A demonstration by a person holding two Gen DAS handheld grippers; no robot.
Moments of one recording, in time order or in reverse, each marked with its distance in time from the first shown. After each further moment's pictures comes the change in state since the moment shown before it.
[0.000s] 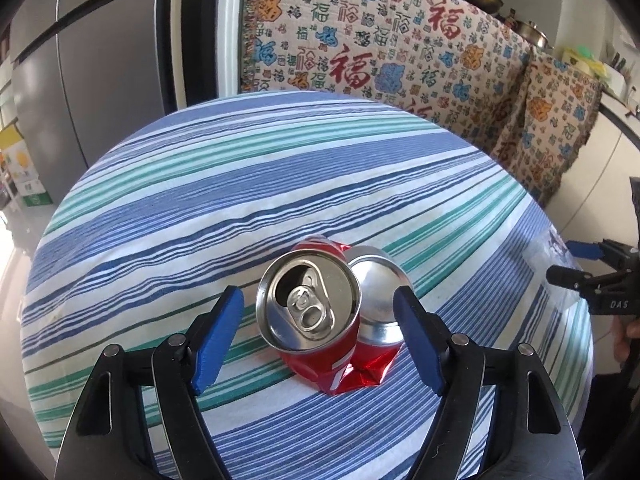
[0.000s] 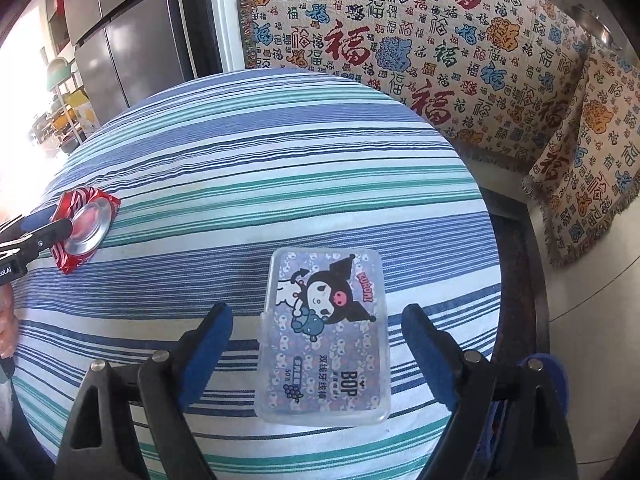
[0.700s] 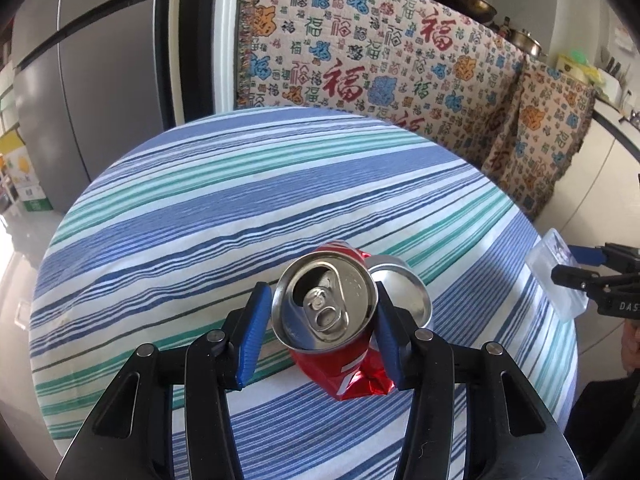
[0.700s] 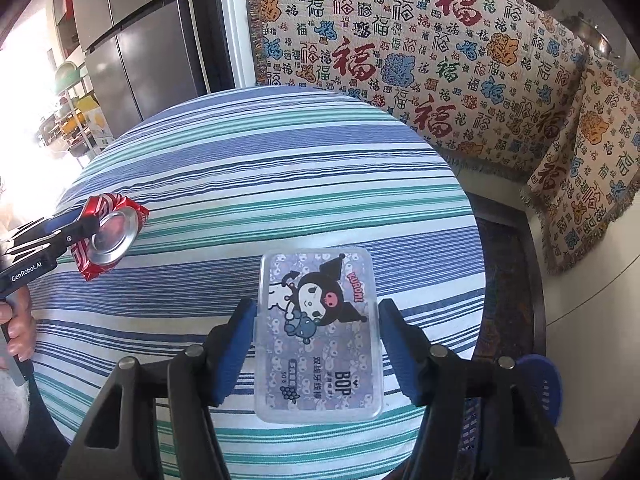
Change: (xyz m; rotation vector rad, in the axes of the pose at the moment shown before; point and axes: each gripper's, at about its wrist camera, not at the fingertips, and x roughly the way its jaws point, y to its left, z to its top) left arm -0.023 -0.012 0.011 0.004 -0.039 -0.021; right arm -0.042 0.005 0.000 -0.003 -0.035 0.022
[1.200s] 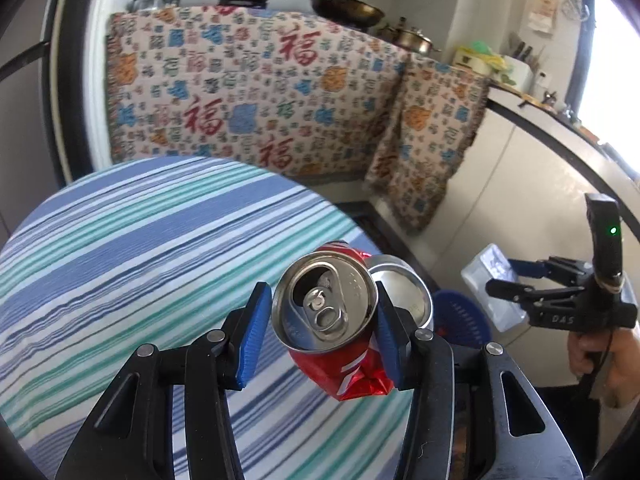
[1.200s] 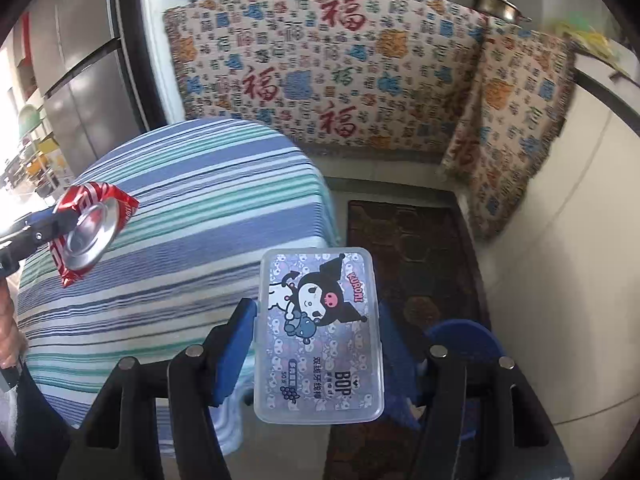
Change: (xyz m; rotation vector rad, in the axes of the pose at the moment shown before) left arm -0.034 -0.184 0.041 0.144 -0.039 -0.314; right arm -0.093 -0.139 -0.058 0.156 -0.044 -0.150
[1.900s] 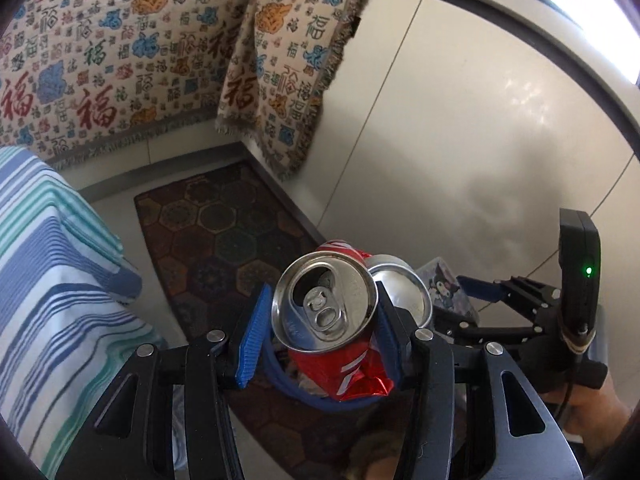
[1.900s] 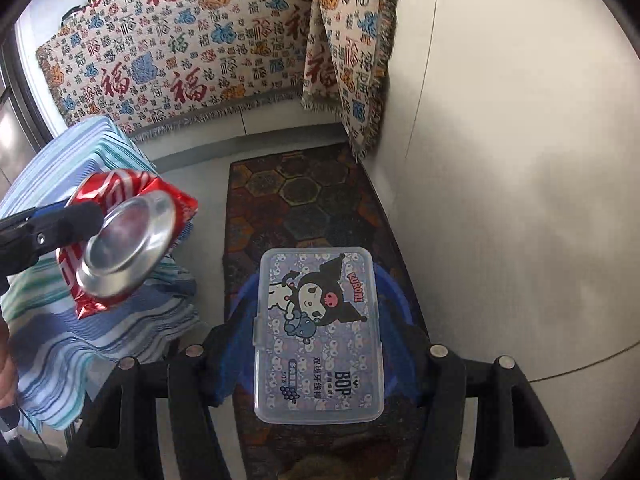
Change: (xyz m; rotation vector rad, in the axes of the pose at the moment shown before) left arm 0.237 -0.241 -0.015 0.119 0.234 -0.227; right arm 0.073 -0.243 -0.096 0.228 0.102 -0.134
